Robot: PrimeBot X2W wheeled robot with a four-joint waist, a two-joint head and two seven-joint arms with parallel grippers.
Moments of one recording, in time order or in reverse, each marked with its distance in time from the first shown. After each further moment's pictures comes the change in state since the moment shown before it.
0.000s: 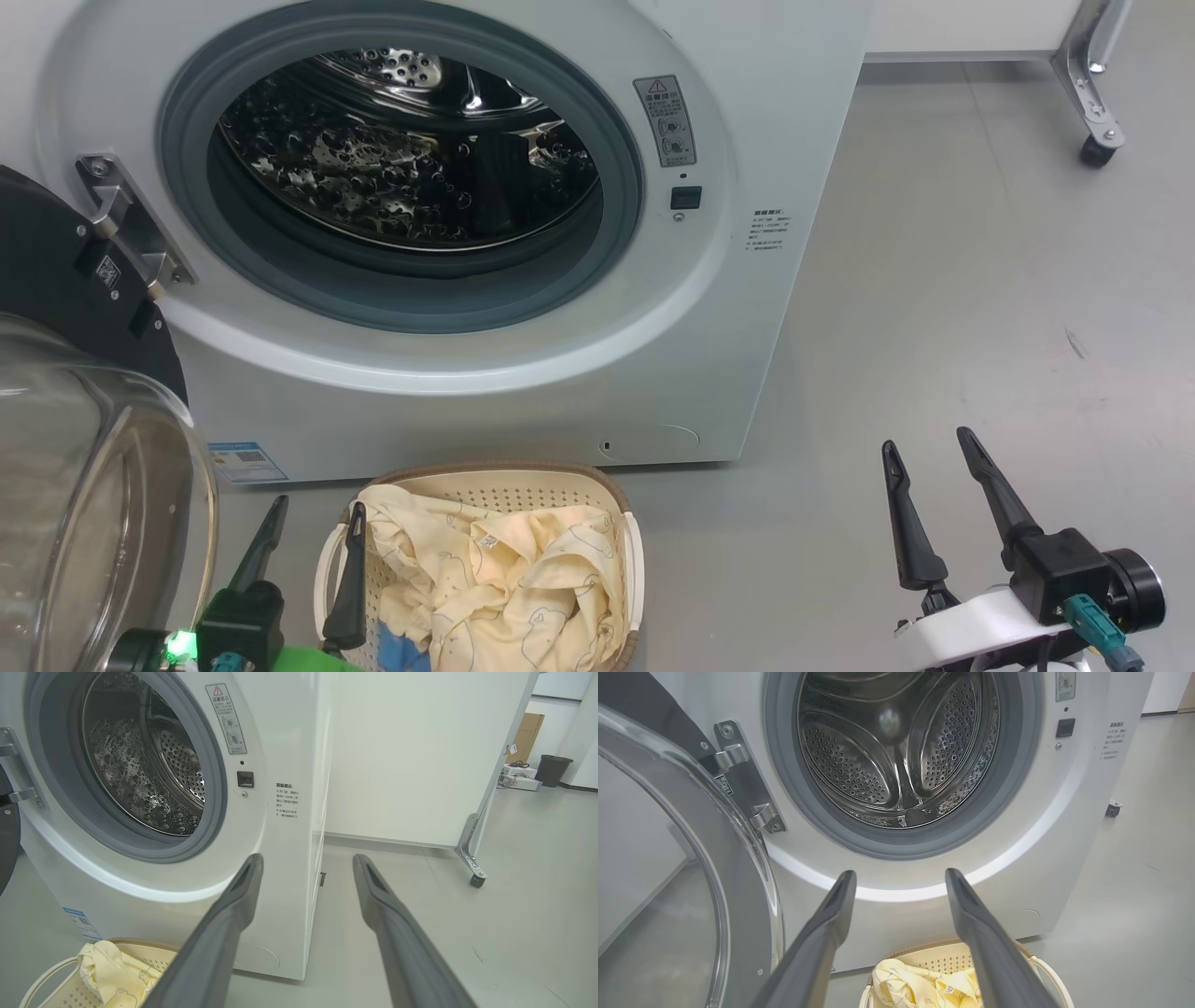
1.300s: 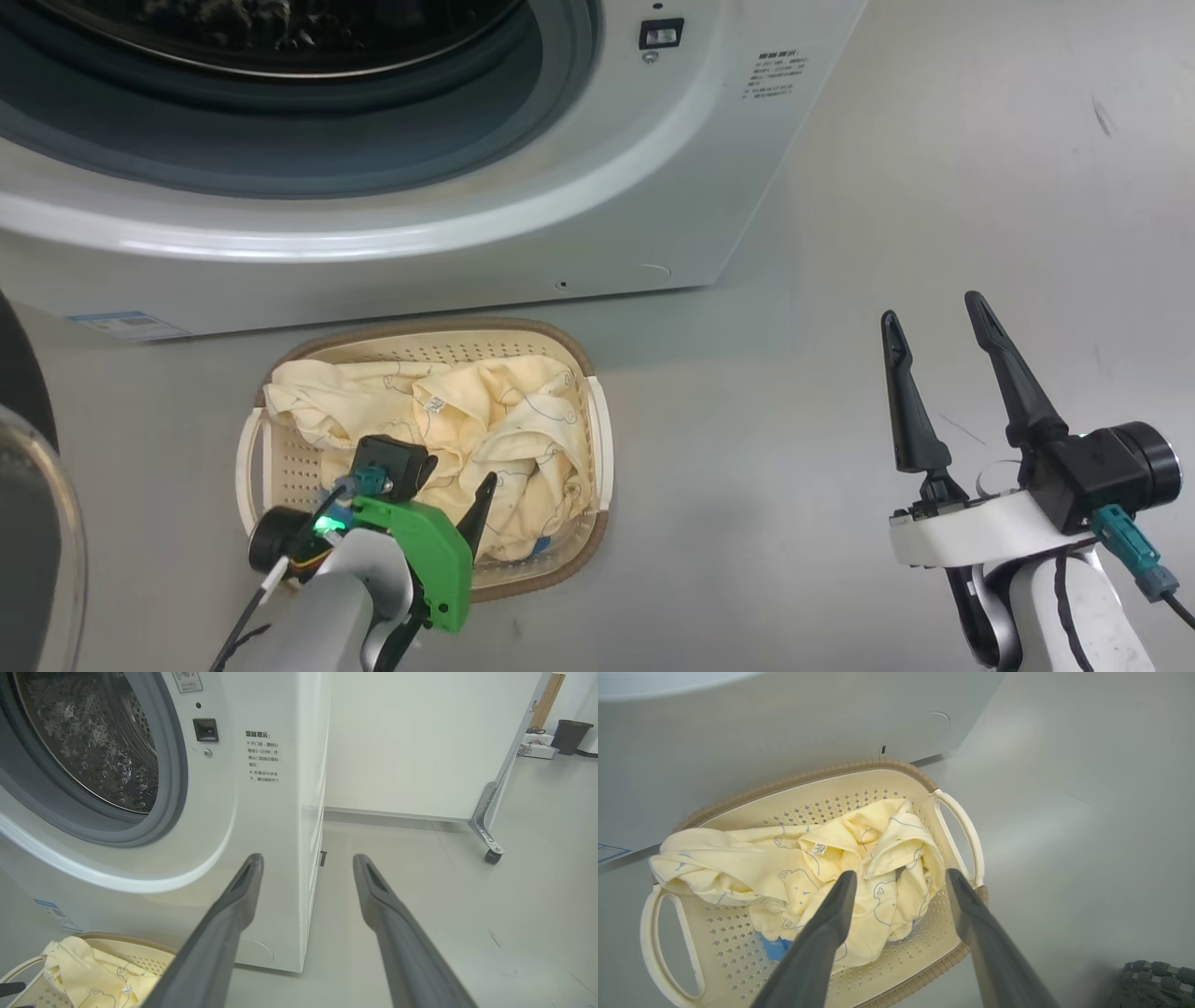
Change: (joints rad) left arm -0.425 -0.013 -0.359 0.489 -0.269 -0.105 0.291; right arm -0.159 -0.003 0.009 -0.089 0.000 0.023 0.000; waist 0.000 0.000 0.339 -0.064
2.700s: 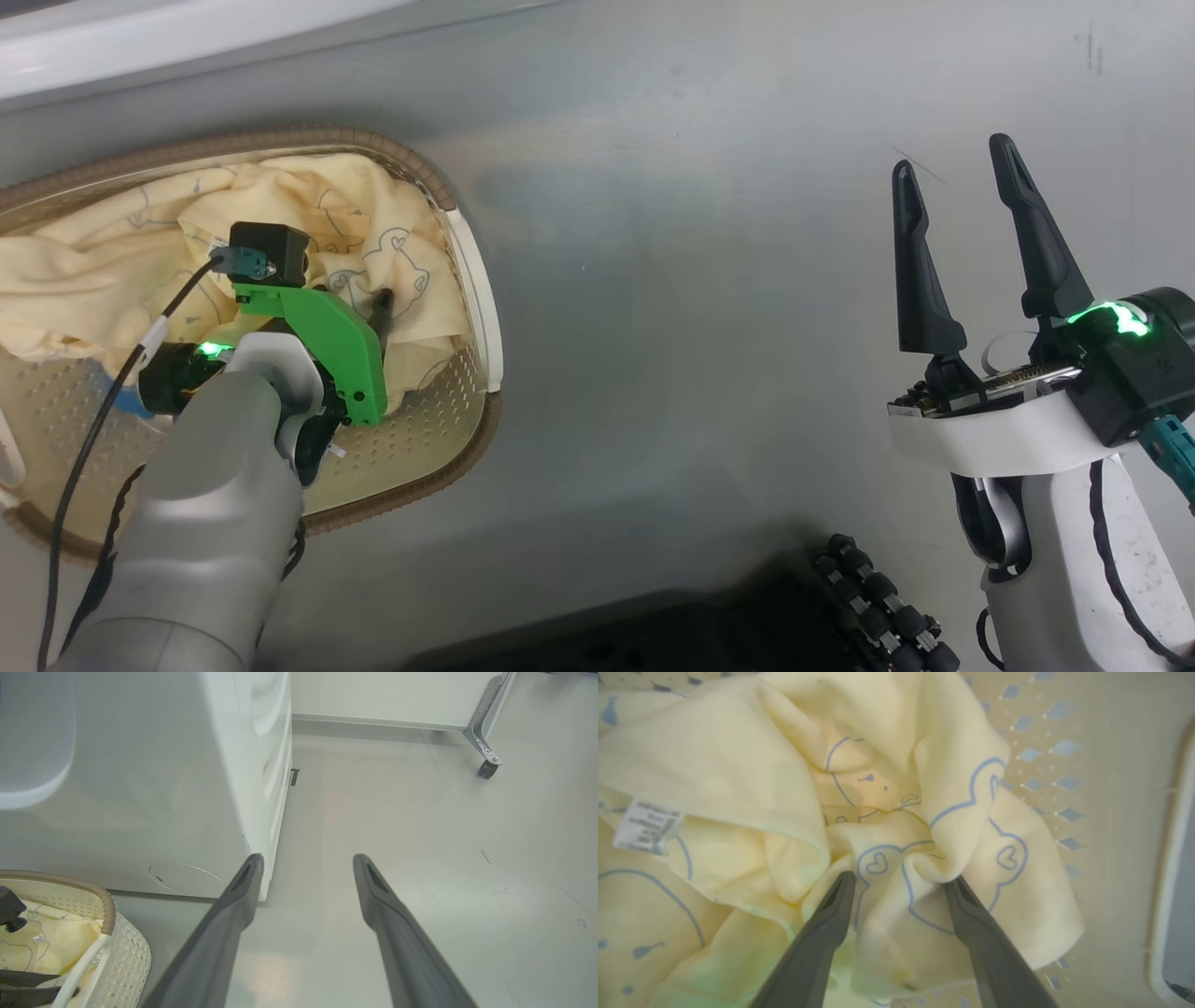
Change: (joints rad) left arm -0.451 0.003 0.067 0.368 -0.114 -0.001 0.089; right arm -0.192 0.000 0.023 -0.078 0.038 0.013 0.000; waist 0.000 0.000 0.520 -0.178
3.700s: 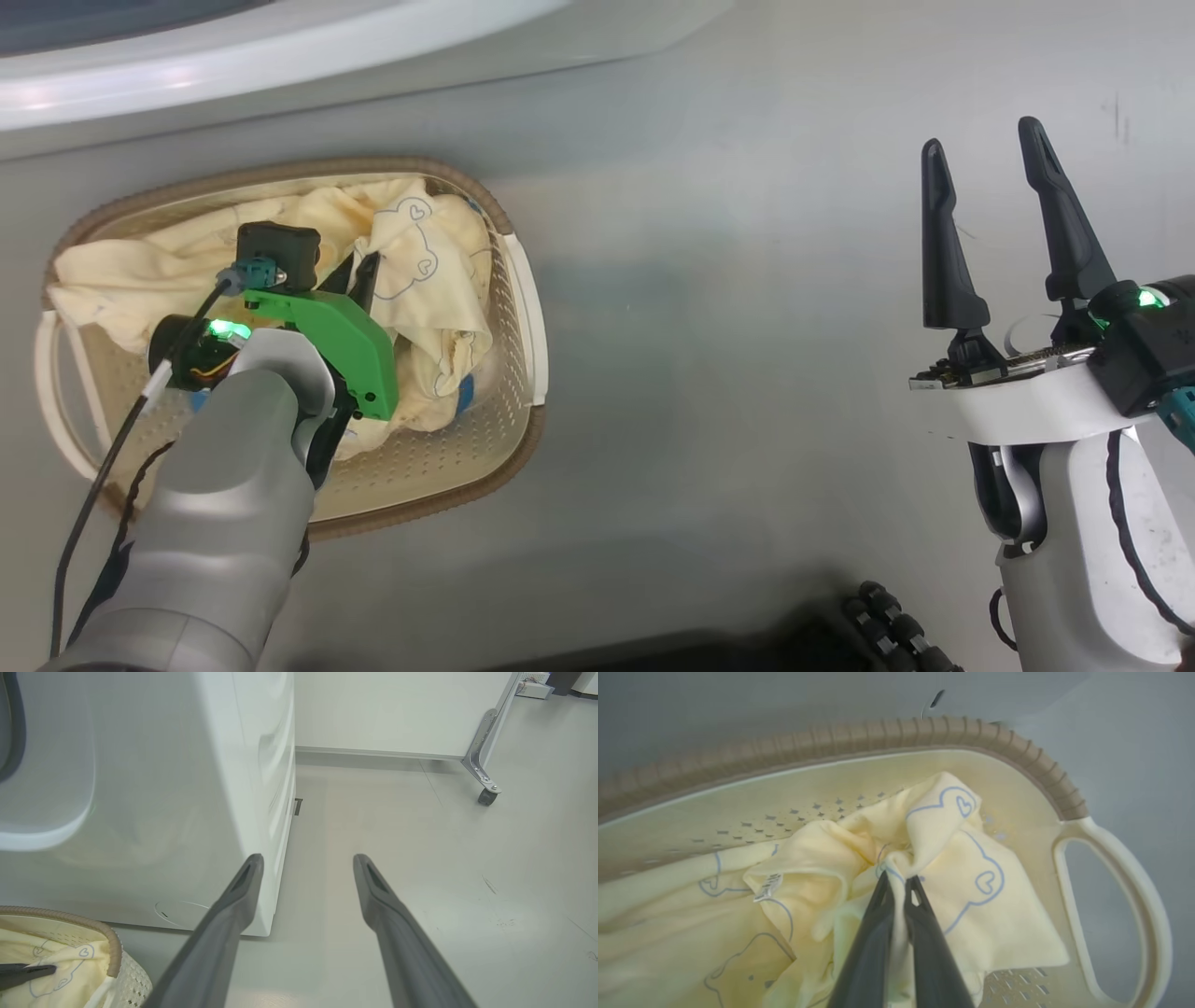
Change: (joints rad) left arm -0.033 -0.008 -0.071 0.056 0.017 -0.005 -0.239; right arm -0.041 -0.001 -0.044 0.055 -0.004 0.003 0.000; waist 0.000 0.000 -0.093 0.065
